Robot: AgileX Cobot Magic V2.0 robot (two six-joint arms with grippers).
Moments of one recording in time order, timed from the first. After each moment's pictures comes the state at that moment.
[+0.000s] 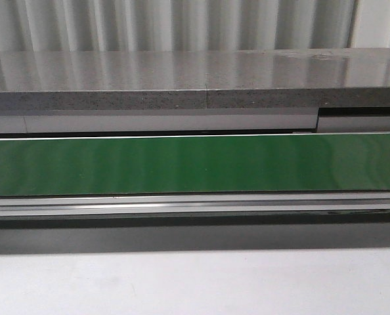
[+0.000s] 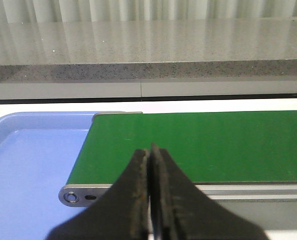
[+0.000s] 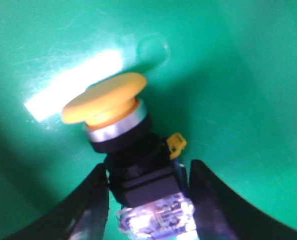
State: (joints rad) left arm -0.01 -0.01 0.00 0.00 0.20 0.04; right arm -0.52 1.94 -1.31 -0.01 0.86 0.14
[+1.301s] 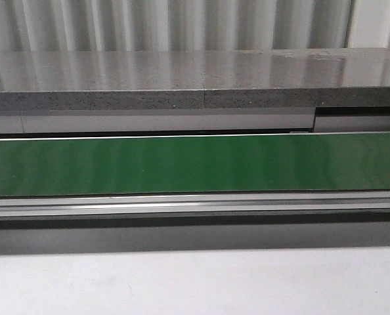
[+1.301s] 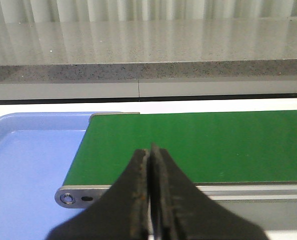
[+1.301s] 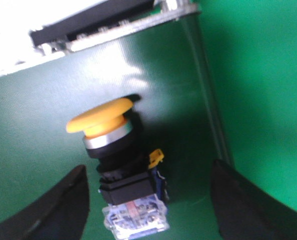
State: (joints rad) left arm -0.01 -0.01 0.00 0.00 0.20 0.04; right arm -0.22 1.68 -1.31 0.07 0.95 0.10
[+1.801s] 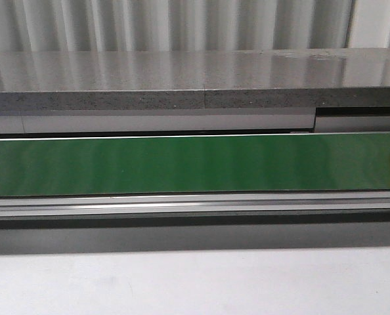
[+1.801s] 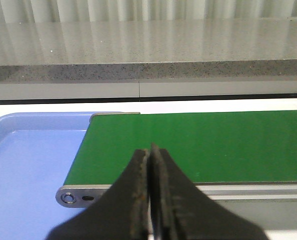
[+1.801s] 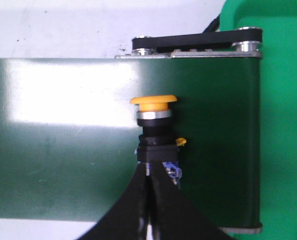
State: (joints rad) left arm -0.01 -0.01 0.00 0.00 0.20 0.04; right arm -0.10 1.48 -1.25 0.08 0.94 -0.08
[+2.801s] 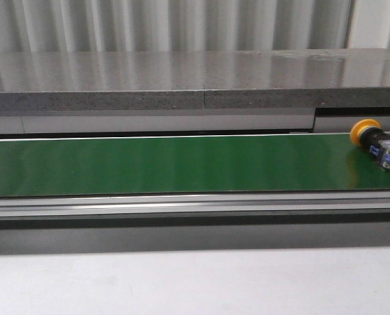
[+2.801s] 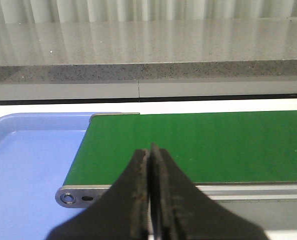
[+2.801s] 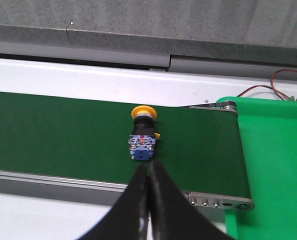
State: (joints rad) left arm -0.01 -0.01 0.00 0.00 0.20 0.04; right arm 0.00 0.40 -0.55 0.10 0.59 -0.09
